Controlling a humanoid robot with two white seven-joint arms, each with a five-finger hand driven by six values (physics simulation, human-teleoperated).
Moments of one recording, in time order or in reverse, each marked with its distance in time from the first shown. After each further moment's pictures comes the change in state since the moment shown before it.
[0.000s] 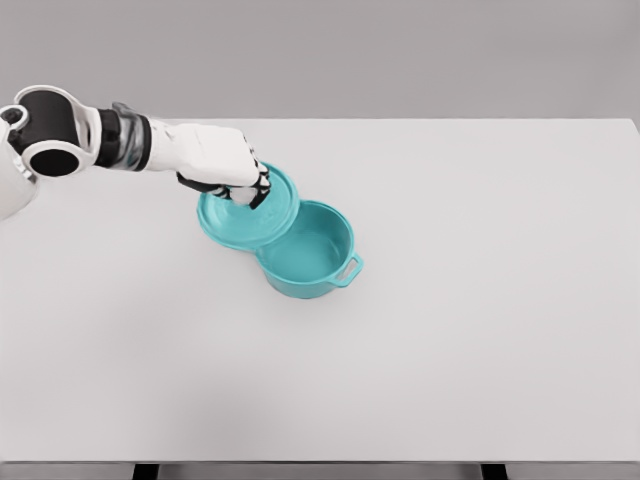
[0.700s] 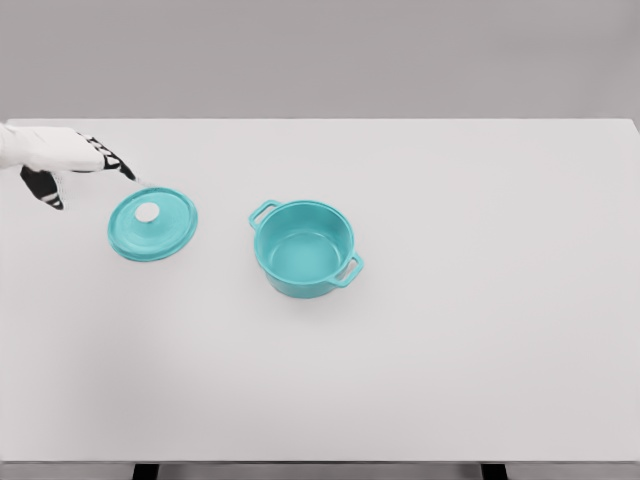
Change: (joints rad) left arm 0.034 0.164 0.032 0.385 0.031 0.000 -0.001; right arm -0.002 0.000 0.000 0.000 0.000 0.000 0.000
